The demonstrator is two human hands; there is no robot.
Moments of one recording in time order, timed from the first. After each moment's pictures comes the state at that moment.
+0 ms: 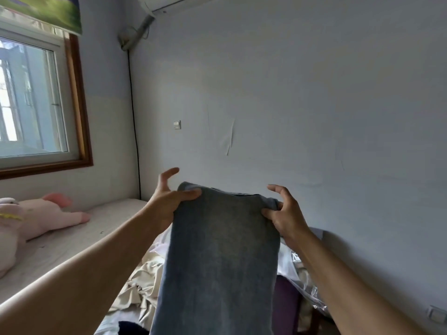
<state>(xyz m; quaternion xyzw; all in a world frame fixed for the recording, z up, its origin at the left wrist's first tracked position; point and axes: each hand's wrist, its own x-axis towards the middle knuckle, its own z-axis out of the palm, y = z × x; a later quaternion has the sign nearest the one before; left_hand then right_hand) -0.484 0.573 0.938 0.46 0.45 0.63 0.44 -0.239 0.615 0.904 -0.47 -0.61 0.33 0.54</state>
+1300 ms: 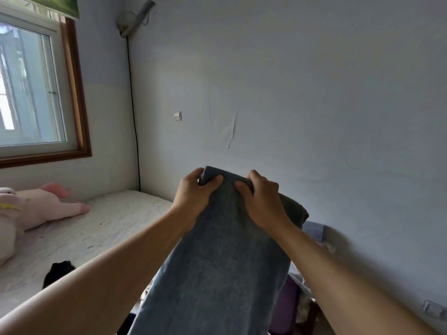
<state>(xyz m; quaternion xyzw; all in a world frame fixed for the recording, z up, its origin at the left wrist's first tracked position) -0.439 0.575 0.938 0.54 0.49 0.62 0.29 -0.295 0.609 0.924 -0.45 -0.76 0.05 0.46</state>
